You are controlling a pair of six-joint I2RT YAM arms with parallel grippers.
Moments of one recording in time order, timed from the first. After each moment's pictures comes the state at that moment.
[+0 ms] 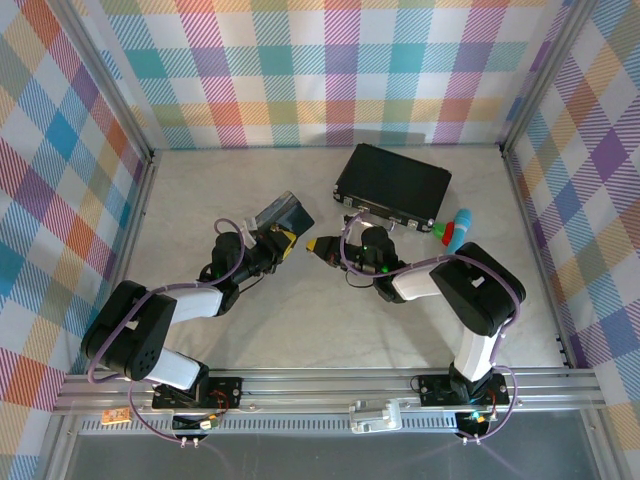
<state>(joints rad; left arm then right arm) -0.38 1.46 0.45 0.76 0.41 -1.34 0.69 1.79 0.69 0.92 -0.42 1.12</state>
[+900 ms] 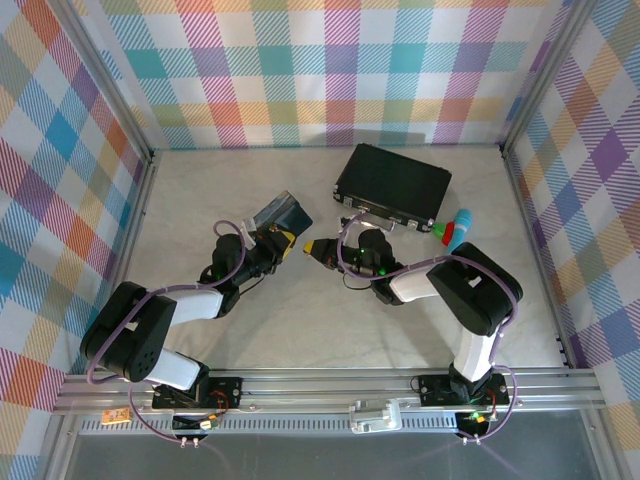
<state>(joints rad) -0.40 1.45 0.43 0.77 0.35 -1.34 0.72 1.81 0.69 0.95 -0.40 1.13</state>
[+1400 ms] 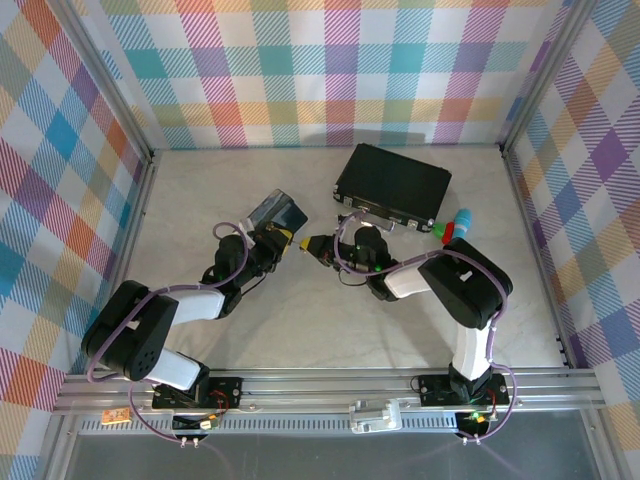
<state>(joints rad) -0.43 1.46 0.43 0.78 0.24 -1.35 0.72 1.87 0.75 0.95 -0.42 1.24</state>
